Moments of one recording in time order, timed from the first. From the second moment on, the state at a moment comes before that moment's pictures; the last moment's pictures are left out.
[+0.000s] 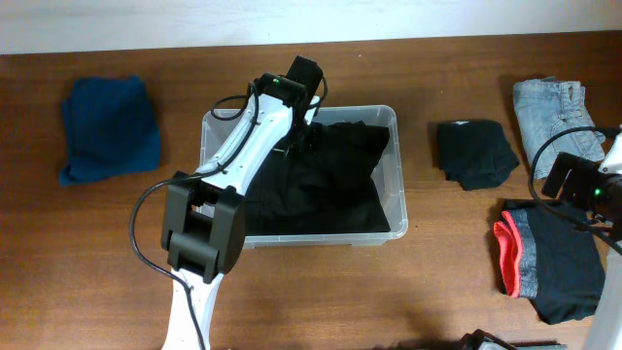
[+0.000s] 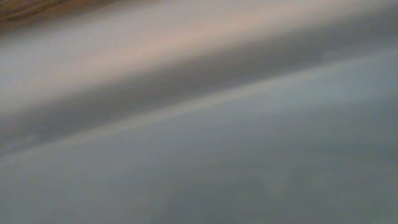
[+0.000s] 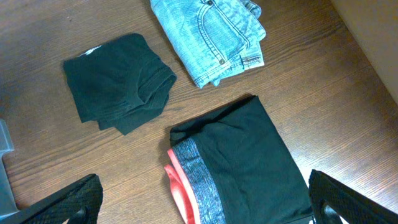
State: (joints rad) left arm -0.45 2.30 2.03 -1.16 0.06 -0.18; right arm -0.55 1.21 1.35 -1.09 -0.02 -0.10
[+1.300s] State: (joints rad) left arm -0.46 2.30 1.97 -0.98 0.09 -0.21; right arm -0.55 1.21 1.35 -1.09 -0.02 -0.10
